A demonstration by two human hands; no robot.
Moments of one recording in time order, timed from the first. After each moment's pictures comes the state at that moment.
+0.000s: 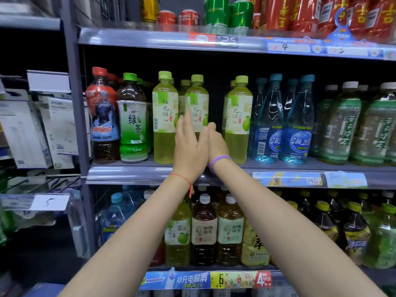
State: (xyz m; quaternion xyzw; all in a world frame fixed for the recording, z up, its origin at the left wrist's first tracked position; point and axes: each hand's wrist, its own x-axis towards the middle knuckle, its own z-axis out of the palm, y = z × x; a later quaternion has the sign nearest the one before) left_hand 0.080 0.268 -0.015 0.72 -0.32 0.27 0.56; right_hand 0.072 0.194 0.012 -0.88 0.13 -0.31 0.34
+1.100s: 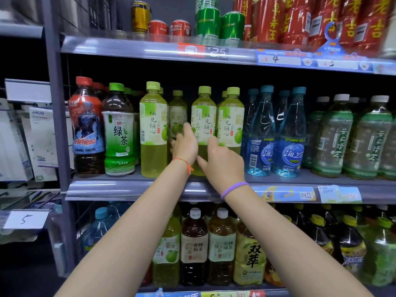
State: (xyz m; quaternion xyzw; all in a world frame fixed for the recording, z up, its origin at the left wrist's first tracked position) left_hand 0.144 0.213 0.020 0.72 -0.10 0.06 0.69; right_hand 0.037 0.167 0.000 -0.91 0.13 -0.40 -0.03
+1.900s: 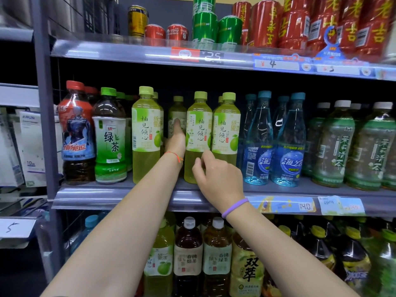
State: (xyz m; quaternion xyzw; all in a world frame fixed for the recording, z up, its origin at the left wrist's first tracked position) left_hand 0.201 0.197 0.028 0.62 -0.03 -0.01 0.78; right_hand 0.049 0.147 -0.025 -0.83 0.02 -0.56 0.02
